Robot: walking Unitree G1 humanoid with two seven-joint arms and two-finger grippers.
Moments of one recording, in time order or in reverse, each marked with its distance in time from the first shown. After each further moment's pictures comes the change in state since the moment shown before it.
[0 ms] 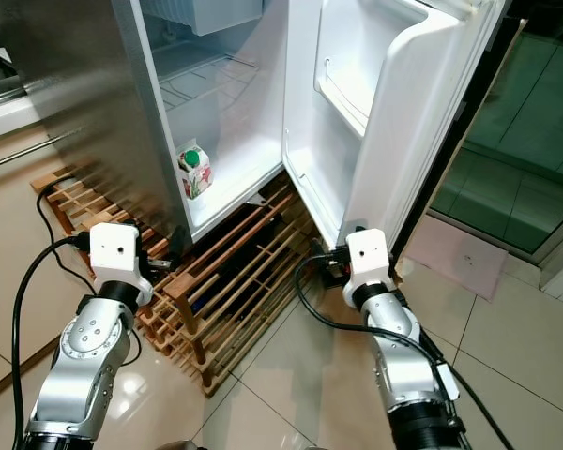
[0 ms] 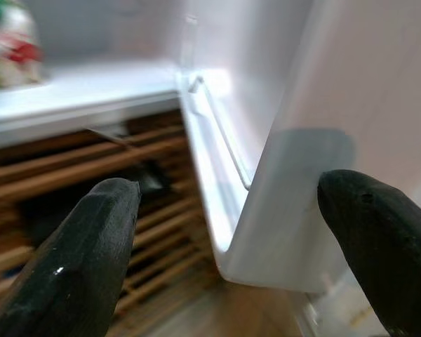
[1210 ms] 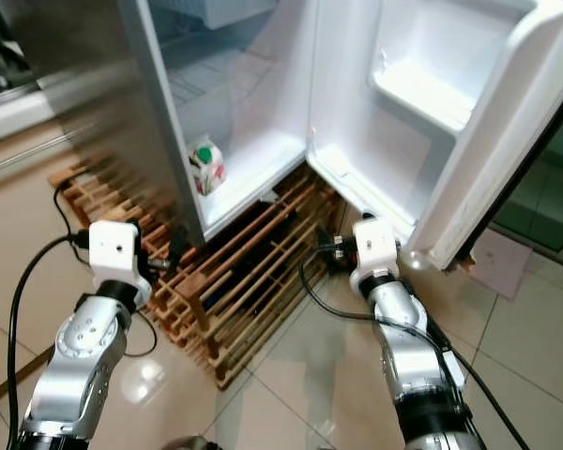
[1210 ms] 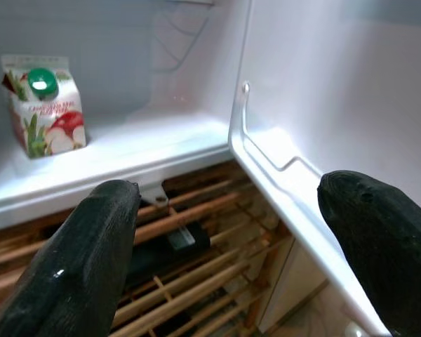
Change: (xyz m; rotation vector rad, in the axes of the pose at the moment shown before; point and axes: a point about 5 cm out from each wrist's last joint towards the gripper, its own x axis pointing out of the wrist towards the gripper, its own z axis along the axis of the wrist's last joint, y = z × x) left arm 0.002 0.002 0.003 -0.009 0.005 -0.028; right arm 0.022 0.004 0.030 0.027 -0.140 0.038
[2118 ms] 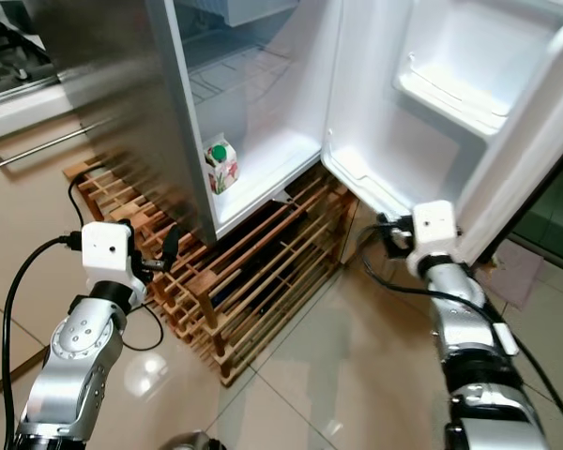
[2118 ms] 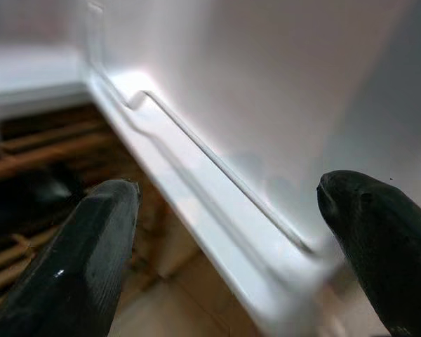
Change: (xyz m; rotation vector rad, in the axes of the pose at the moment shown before) left arm -0.002 0.005 -0.001 0.000 0.002 0.026; right arm -0.027 -0.108 -0.025 -0.132 0.190 -0.273
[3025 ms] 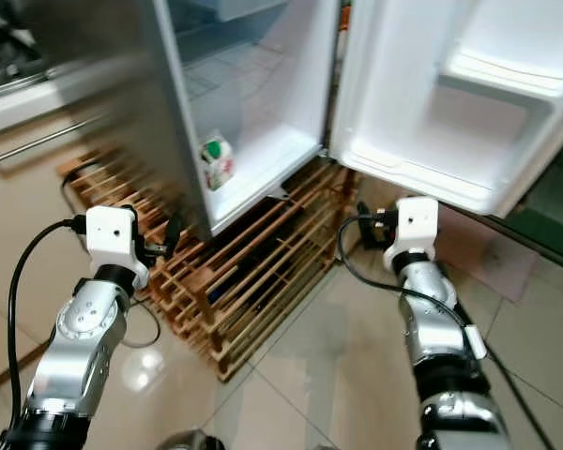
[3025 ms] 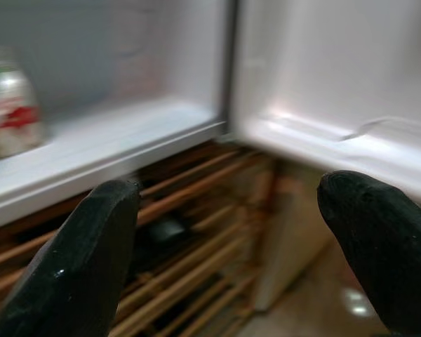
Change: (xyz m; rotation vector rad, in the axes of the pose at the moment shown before) left arm 0.020 0.005 0.009 0.014 -0.024 0.017; right arm -0.004 0.090 0.019 0.240 -0.120 0.142
